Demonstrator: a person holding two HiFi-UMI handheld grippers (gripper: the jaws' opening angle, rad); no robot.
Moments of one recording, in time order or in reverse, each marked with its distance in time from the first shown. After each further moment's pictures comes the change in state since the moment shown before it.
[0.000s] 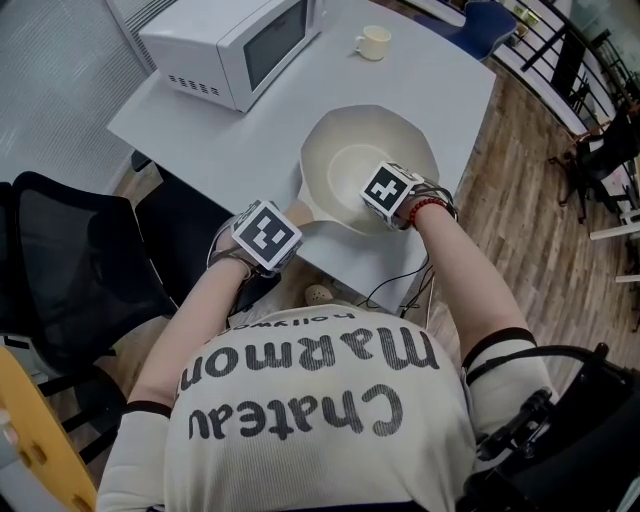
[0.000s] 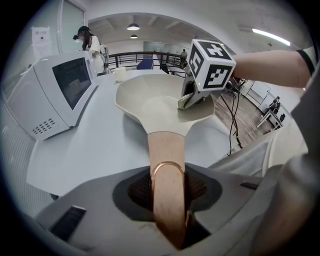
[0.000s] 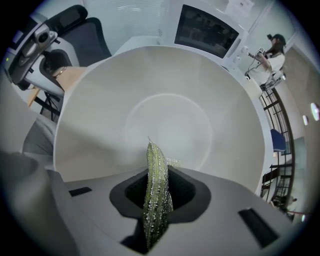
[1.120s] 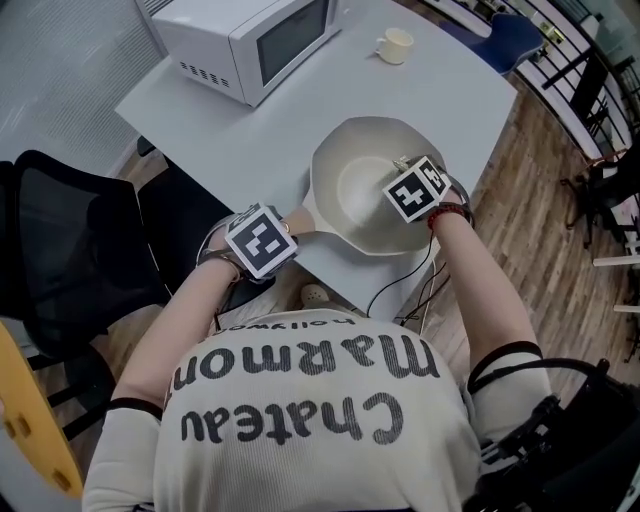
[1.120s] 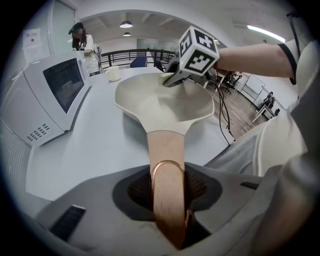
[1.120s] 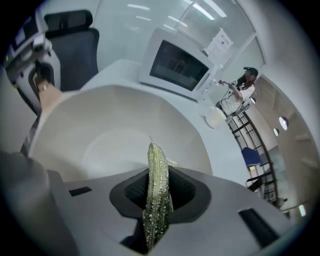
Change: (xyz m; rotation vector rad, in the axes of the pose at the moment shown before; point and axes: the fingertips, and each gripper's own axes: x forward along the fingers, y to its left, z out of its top) left arm -0.001 -0.005 0.000 0.057 0.036 -0.038; right arm -0.037 -0.082 0.040 0.026 -0.298 -0.277
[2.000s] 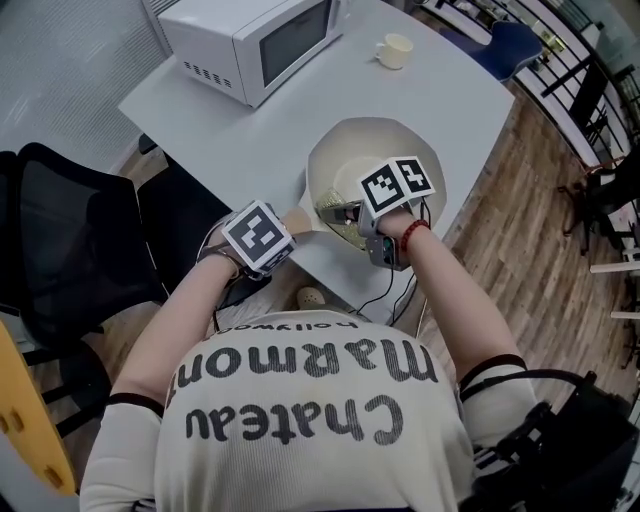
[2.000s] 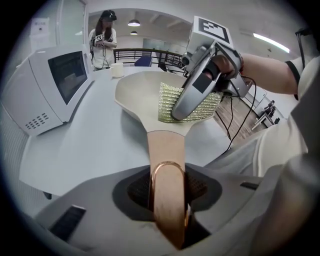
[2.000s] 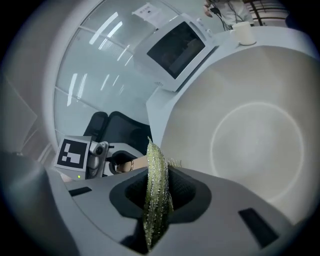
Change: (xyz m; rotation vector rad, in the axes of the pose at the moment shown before) left arm 0.005 0.009 0.002 -0.083 -0.026 -0.024; right arm -0.069 0.166 0.069 0.700 -0.006 1.057
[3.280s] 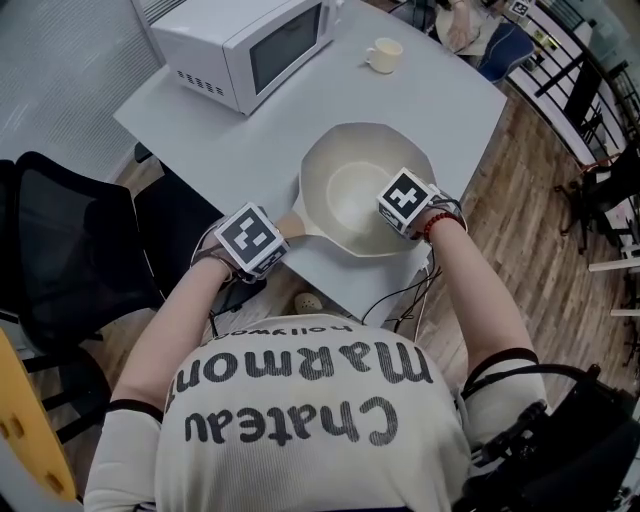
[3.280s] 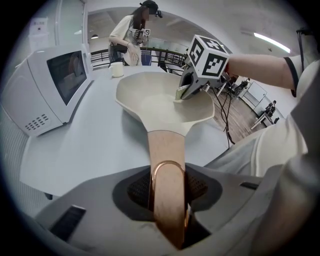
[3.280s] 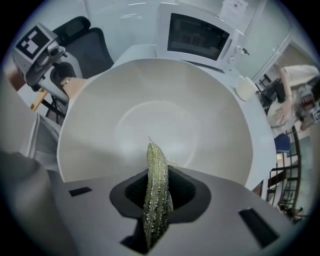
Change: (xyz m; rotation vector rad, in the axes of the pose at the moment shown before) left arm 0.001 0.001 0.000 0.003 0.011 0.000; right arm -0.103 -0.154 -0.010 -0.550 0.341 -0.855
